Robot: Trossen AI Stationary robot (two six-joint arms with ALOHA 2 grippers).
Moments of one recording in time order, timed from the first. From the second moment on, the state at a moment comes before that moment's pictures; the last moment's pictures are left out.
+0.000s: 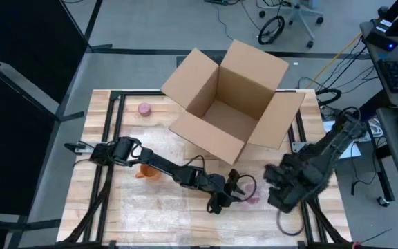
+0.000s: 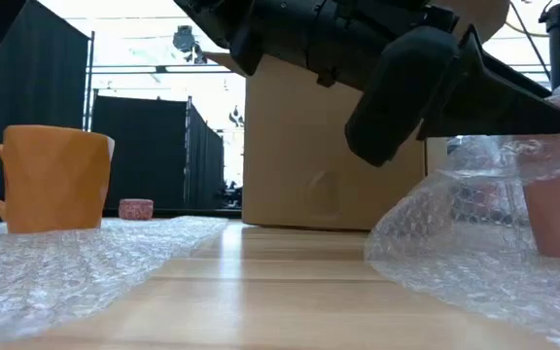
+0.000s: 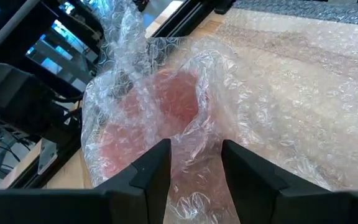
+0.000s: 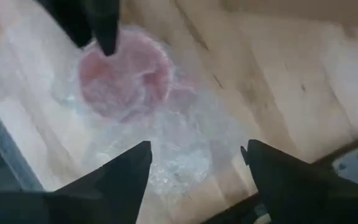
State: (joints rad) left arm -0.28 2.27 1.54 0.29 0.00 0.66; right arm 0.84 1.39 1.33 -1.48 0.27 1.37
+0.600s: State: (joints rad) left arm -0.28 2.27 1.54 0.29 0.00 0.66; right arm 0.83 1.30 0.93 -0.96 0.40 1.44
